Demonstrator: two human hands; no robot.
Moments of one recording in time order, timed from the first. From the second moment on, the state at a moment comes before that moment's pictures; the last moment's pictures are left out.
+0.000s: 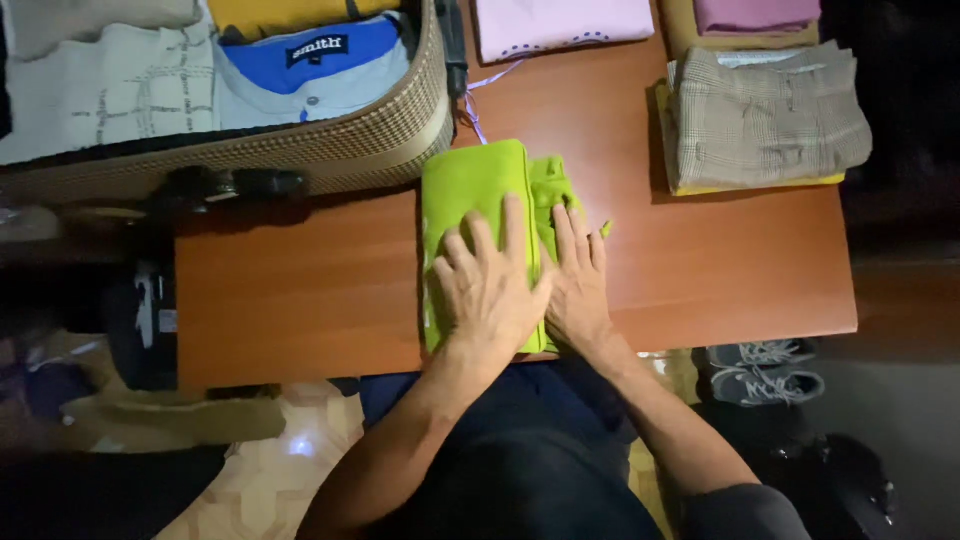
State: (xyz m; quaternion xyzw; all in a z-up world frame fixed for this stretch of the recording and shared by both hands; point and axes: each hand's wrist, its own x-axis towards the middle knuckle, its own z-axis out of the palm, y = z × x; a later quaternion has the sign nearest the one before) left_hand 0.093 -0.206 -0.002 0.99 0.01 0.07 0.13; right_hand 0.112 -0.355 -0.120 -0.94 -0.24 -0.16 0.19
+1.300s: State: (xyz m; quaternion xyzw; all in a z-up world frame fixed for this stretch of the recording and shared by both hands) left_hand 0.044 -0.119 -0.006 0.98 0.10 0.09 0.12; right_hand 0.108 -0.333 -0.085 -0.95 -0.29 -0.09 0.13
